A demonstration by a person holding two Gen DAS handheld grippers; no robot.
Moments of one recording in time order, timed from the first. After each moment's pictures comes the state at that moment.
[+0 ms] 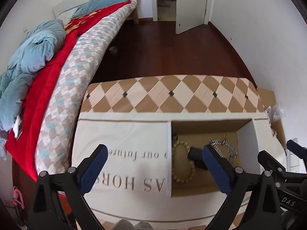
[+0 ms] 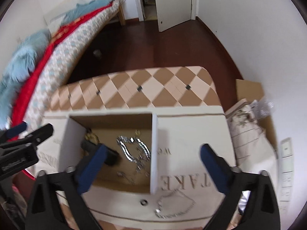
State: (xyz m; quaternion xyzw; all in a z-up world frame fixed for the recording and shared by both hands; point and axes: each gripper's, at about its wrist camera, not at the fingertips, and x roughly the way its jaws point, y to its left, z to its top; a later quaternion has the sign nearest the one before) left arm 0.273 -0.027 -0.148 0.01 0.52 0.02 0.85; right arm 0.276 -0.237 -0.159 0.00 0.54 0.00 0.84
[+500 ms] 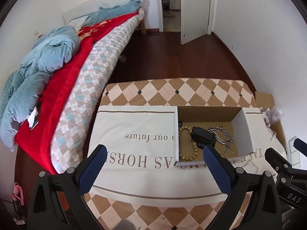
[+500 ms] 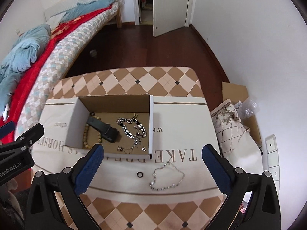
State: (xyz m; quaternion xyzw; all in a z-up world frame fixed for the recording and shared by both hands) left arm 0.199 -0.017 -0.104 0.01 0.48 0.04 0.88; right arm 0.204 -0.229 -0.111 -0.01 0.50 -0.02 0.86
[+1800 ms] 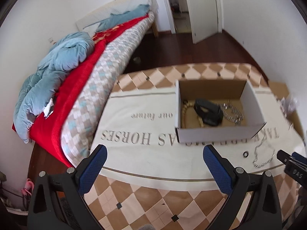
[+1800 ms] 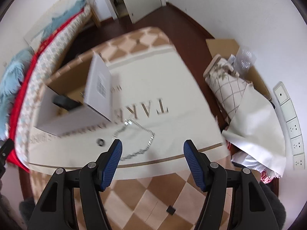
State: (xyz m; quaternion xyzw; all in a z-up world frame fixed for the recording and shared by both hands) left arm 0.151 -0.062 -0.155 0.07 0.47 0.10 0.87; right arm 0.162 -0.327 -0.229 0.10 0.55 -0.05 0.83
